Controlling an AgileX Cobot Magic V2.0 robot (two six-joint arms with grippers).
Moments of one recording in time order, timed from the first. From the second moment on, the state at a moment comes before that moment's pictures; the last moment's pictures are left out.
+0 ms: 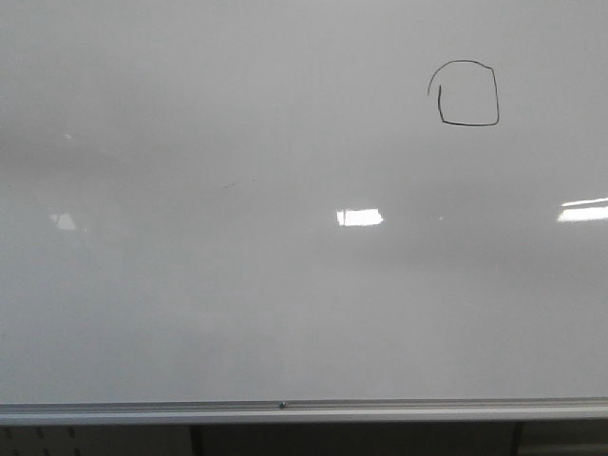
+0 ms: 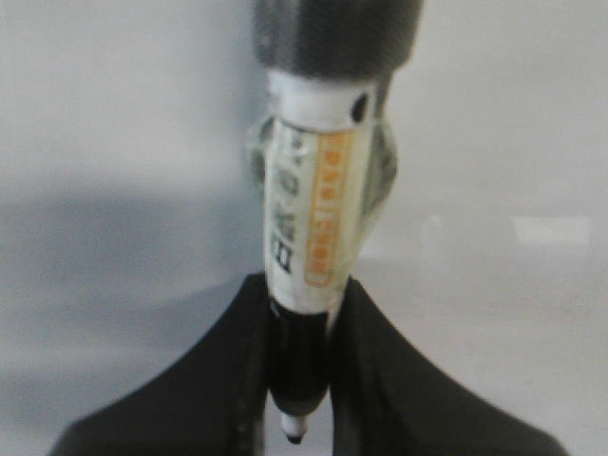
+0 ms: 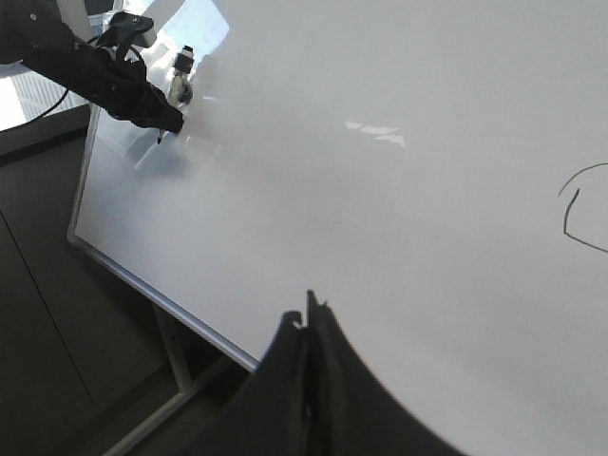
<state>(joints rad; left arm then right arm) 0.17 1.63 -1.03 -0.41 0.23 0.53 0.24 0.32 -0.42 0.96 0.53 -0.86</state>
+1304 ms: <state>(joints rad) 0.16 1.14 -0.96 -0.37 0.45 0.53 0.24 0.32 -0.42 0.96 0.39 -0.86</state>
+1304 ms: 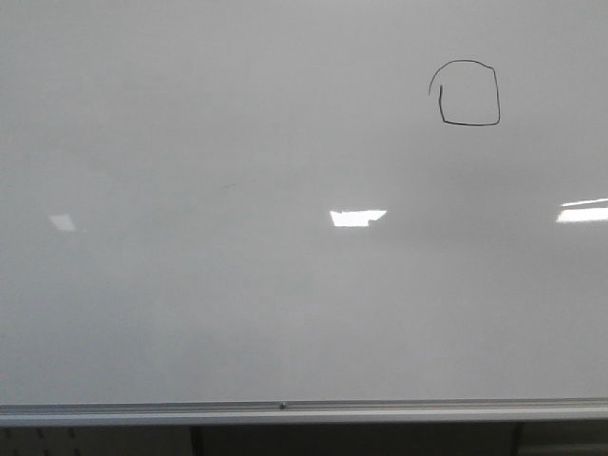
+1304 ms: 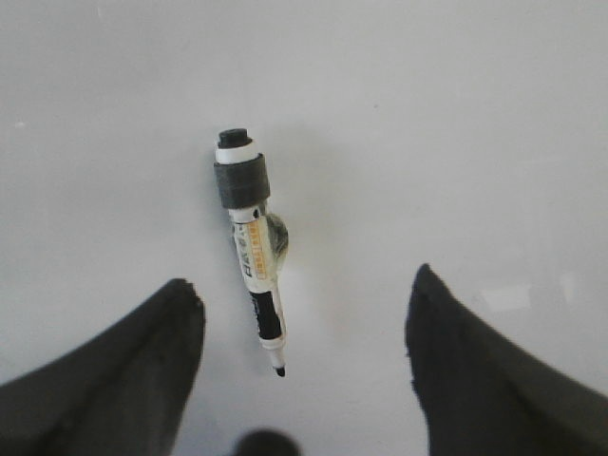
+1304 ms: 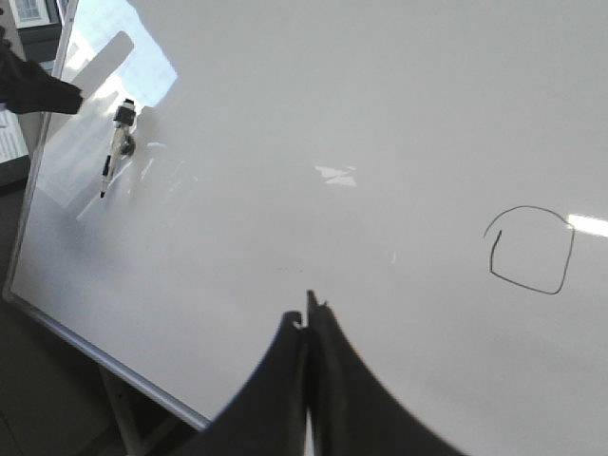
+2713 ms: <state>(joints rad) 0.16 0.06 -0.43 -0.61 0.50 0.53 0.24 0.32 -0.42 0.96 0.38 -0.86</state>
